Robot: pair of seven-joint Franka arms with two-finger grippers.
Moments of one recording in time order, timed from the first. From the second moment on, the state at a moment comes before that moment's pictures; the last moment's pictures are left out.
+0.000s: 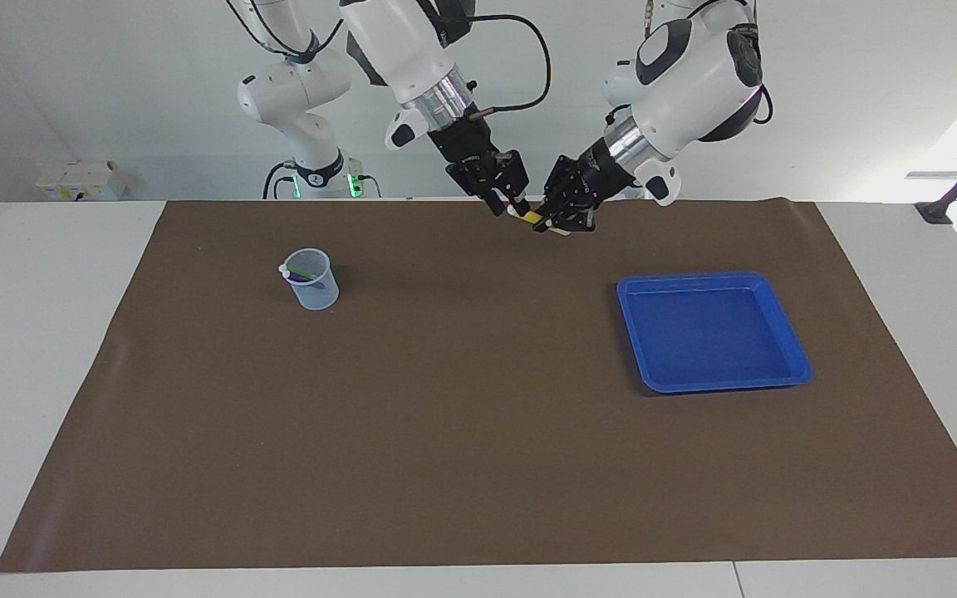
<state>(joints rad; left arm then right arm) -0.31 -0.09 -0.10 -1.92 -0.65 1.98 -1.77 0.46 -0.10 0.00 -1.91 0.40 2.02 0.57</state>
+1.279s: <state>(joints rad) -0.02 0.18 -0.10 -2.00 -0.04 2.06 -0.13 -0.02 -0.04 0.00 -2.15 0.29 1.89 -1.04</state>
